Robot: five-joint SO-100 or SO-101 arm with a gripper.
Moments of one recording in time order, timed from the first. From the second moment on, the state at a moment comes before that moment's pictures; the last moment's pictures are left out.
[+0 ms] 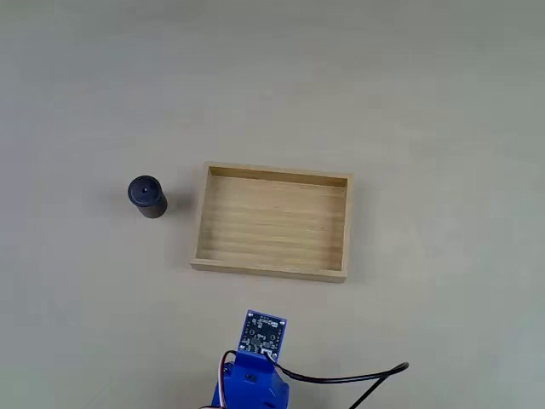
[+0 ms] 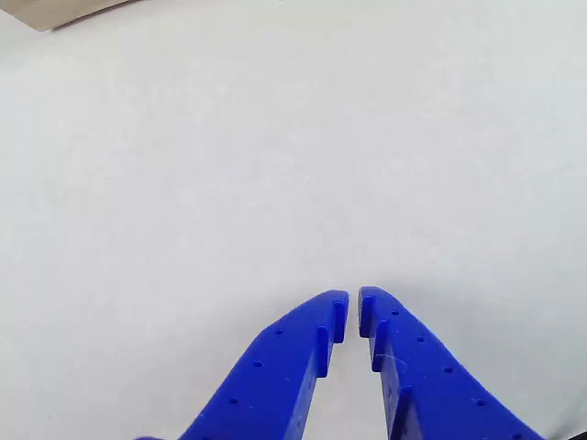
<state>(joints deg) 0.8 -98.2 90.4 77.8 -6.4</state>
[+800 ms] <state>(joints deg) -4.0 -91.6 90.0 70.6 3.3</state>
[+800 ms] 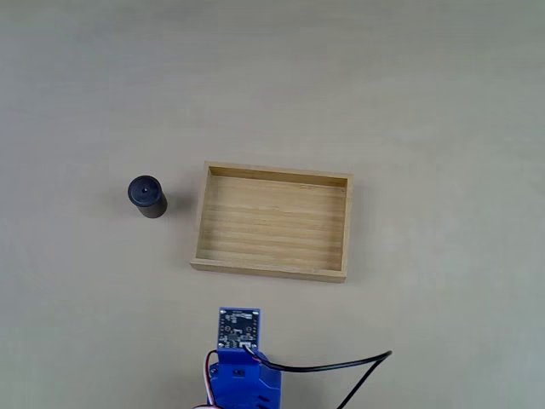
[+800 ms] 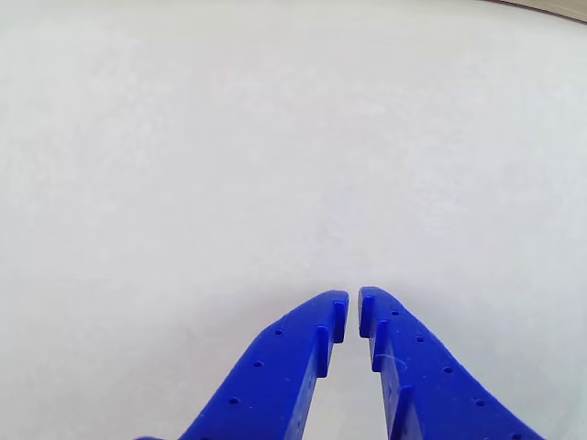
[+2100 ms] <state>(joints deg) -17.8 -37.1 51.2 39.3 3.1</state>
